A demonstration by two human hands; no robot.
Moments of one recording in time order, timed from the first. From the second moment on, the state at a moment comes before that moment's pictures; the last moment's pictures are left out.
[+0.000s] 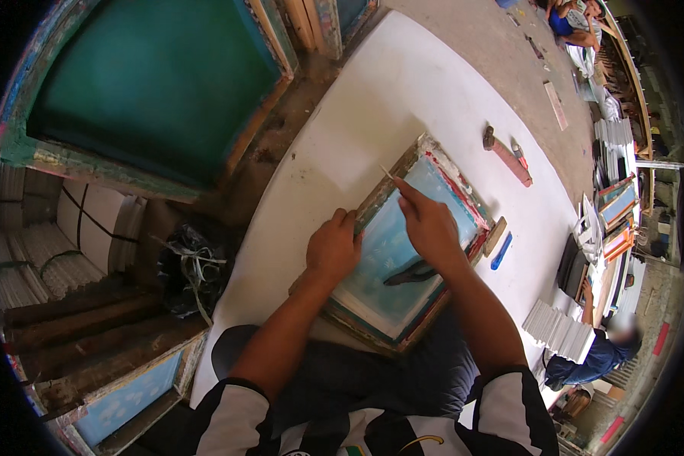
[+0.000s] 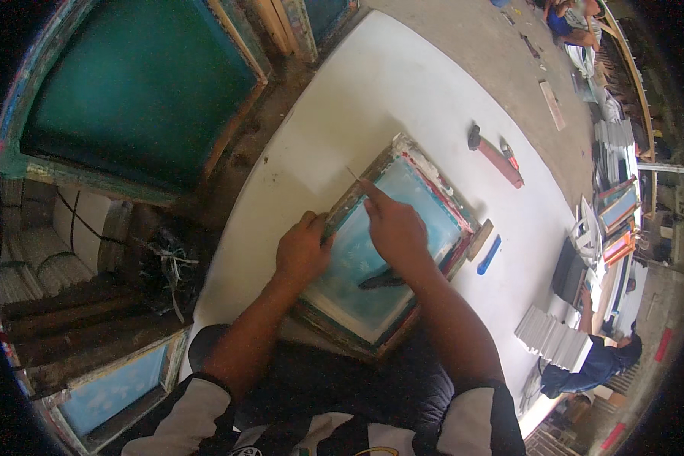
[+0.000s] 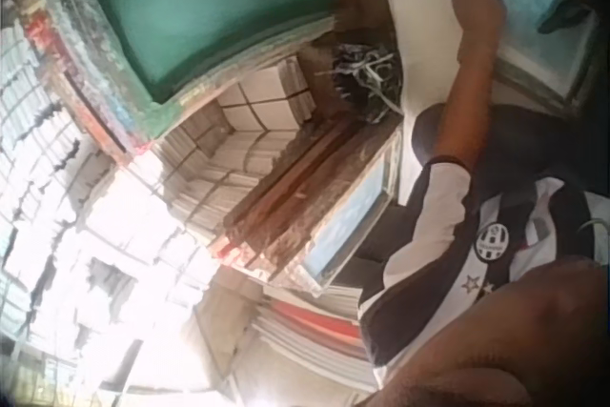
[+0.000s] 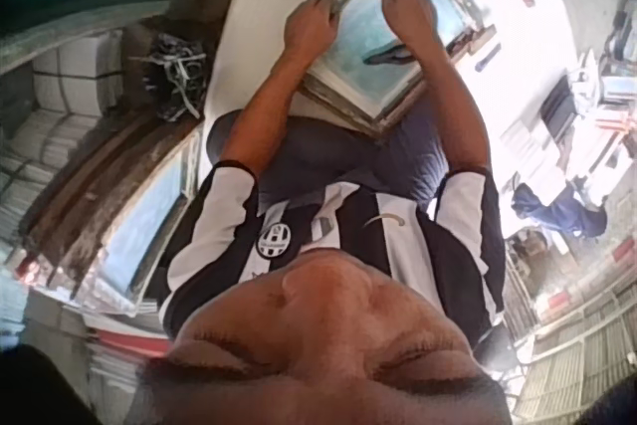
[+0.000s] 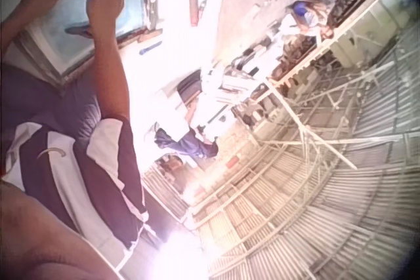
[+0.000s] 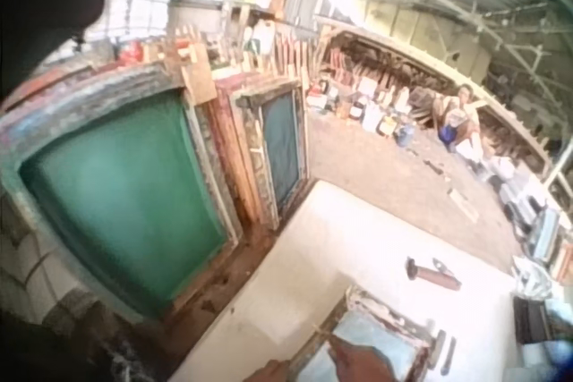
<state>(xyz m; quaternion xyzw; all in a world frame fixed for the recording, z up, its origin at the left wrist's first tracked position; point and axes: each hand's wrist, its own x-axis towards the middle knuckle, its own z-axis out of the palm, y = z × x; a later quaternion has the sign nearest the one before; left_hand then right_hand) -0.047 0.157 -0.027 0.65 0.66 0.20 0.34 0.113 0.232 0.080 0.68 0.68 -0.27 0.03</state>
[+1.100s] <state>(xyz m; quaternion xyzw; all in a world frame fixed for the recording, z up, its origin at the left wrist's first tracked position) -0.050 0.166 -0.025 0.63 0.65 0.18 0.39 0.149 0.206 0.060 0.68 0.69 -0.24 0.06</state>
